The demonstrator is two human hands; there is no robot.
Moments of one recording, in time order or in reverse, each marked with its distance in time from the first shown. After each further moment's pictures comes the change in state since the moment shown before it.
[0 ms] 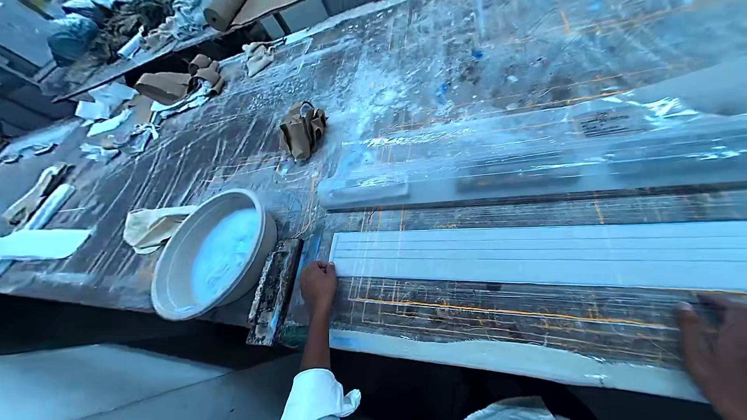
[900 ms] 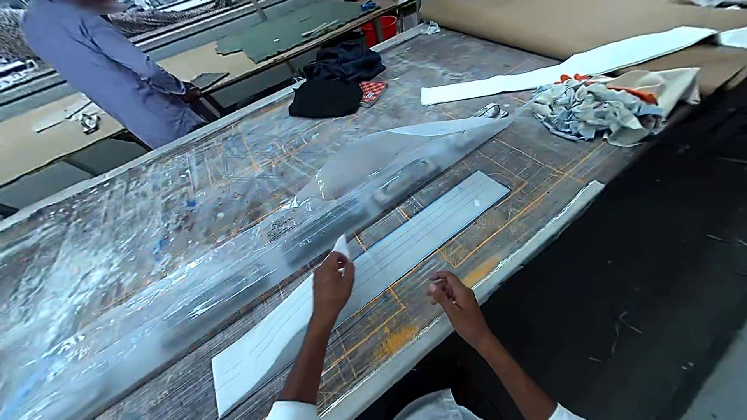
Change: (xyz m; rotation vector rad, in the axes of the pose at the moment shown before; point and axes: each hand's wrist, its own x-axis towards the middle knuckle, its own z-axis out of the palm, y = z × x) left_hand -0.443 0.517 0.143 -0.222 -0.493 1.072; right_hand 0.056 0.194 -0.146 0.923 -0.100 0.243
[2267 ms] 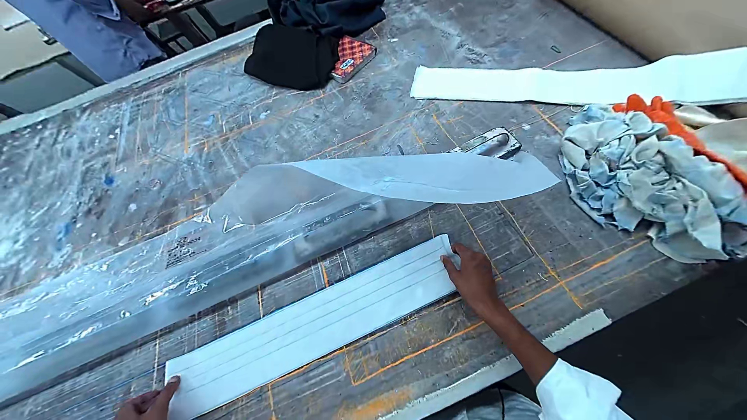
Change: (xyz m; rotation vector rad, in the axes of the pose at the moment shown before) left_hand -0.065 -0.147 0.016 0.163 0.396 -0.995; right_hand 0.294 0.027 -0.239 -0.763 -0.081 0.117
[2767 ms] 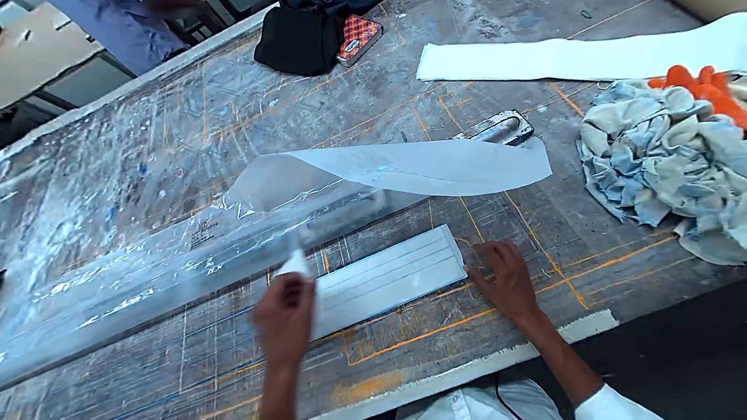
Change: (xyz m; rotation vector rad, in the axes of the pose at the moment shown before) left_hand -0.247 0.318 0.025 -0.316 -0.057 0.749; right_hand -0.015 0.093 -0.016 0.002 0.225 -0.460
